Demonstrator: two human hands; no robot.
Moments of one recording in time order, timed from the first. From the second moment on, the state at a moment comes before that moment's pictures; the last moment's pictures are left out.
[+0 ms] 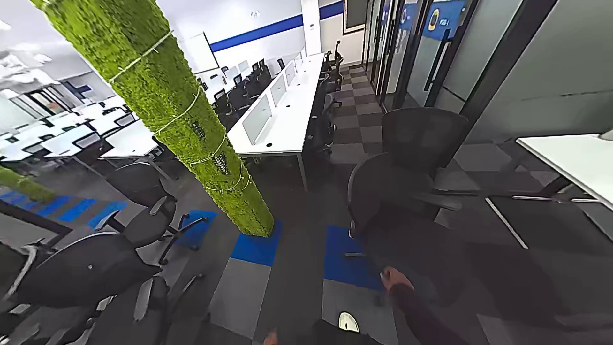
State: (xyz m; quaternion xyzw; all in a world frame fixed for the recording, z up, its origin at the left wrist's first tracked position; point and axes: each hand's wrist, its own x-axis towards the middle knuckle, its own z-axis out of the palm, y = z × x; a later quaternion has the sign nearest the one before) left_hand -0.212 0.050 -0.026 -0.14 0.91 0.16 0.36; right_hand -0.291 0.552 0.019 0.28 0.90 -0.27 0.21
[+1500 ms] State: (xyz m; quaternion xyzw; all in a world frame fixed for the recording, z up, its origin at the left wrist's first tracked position) left_hand -0.724 0.315 0.082 0.48 0.83 0.13 0.26; right_hand -0.487 0.464 0.138 0.57 0.76 -0.23 0.18
